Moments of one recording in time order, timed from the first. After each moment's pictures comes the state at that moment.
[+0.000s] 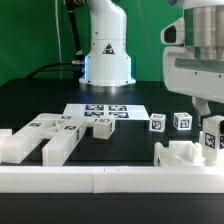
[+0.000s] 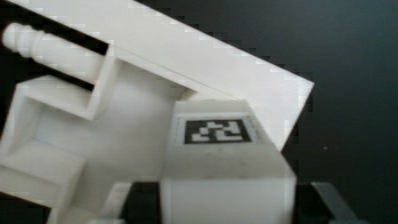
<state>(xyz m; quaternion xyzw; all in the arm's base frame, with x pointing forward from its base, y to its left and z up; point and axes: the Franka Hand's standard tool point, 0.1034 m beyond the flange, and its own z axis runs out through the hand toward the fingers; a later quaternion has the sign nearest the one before) 0.637 0.121 0.080 -0.84 0.55 0.00 0.06</state>
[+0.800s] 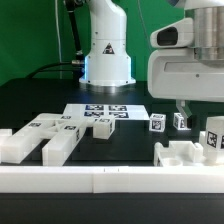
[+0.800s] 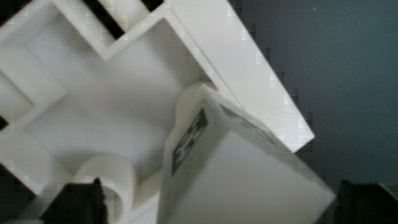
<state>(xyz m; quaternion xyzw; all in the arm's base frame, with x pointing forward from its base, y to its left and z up) 0.638 0.121 0.079 -0.96 0.27 -0.02 0.06</state>
